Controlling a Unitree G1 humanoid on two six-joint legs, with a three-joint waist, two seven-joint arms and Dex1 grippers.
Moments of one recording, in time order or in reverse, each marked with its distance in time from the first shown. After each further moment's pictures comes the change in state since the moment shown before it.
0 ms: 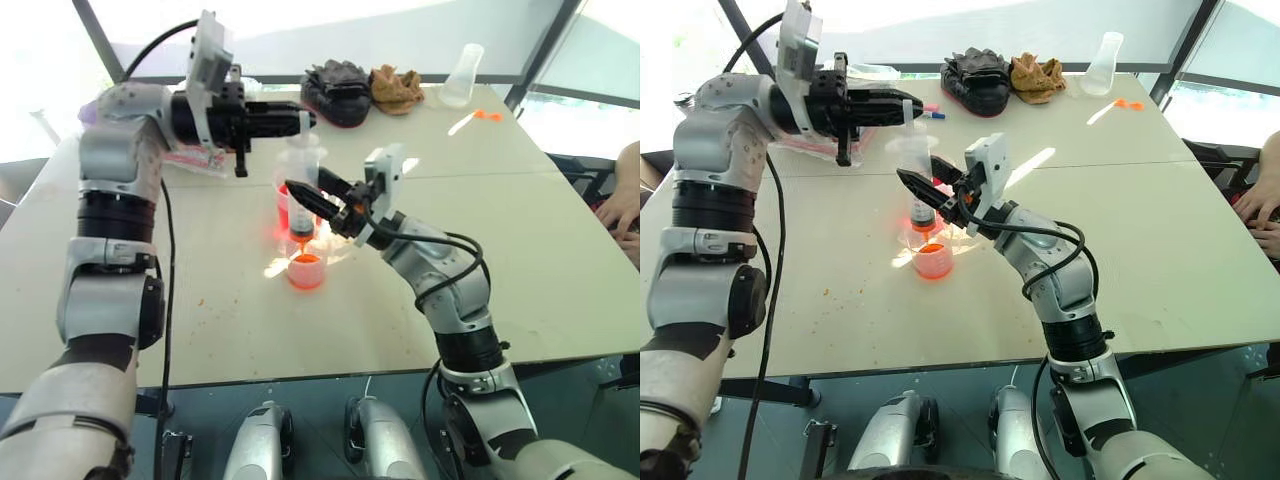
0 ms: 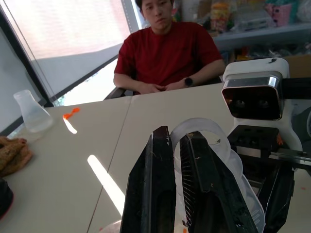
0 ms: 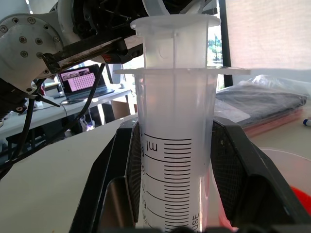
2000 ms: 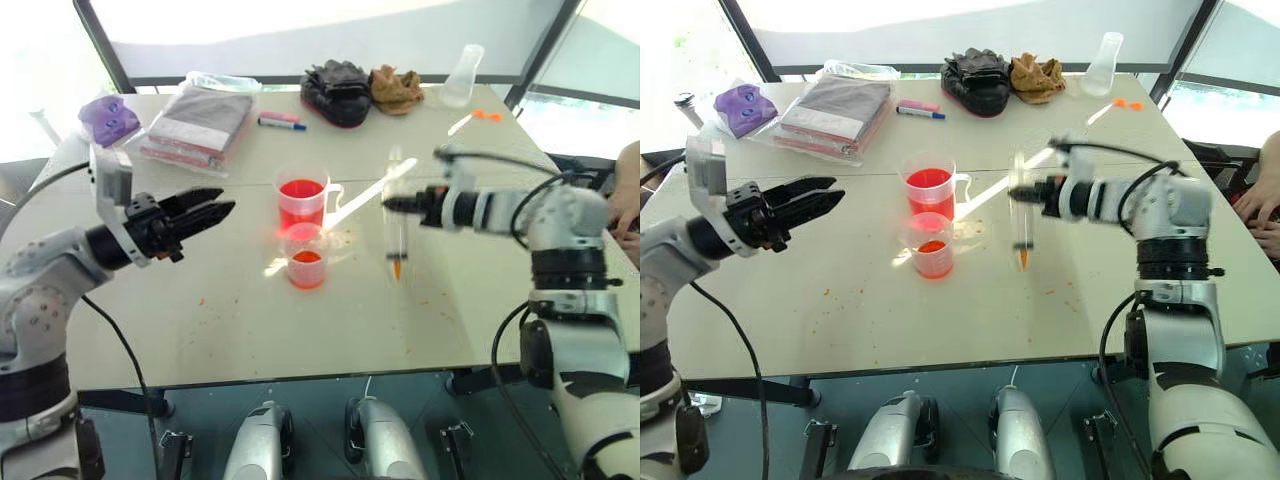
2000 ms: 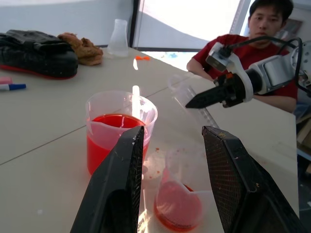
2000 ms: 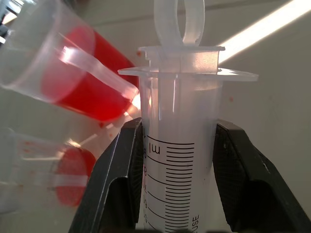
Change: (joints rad) left arm 0.835 0.145 0.429 -0.847 -0.470 0.519 0.604; right arm -0.316 -0.410 -0.162 0.538 0.169 0.817 -0.153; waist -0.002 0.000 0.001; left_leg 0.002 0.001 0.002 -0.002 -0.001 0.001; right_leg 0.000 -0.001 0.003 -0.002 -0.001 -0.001
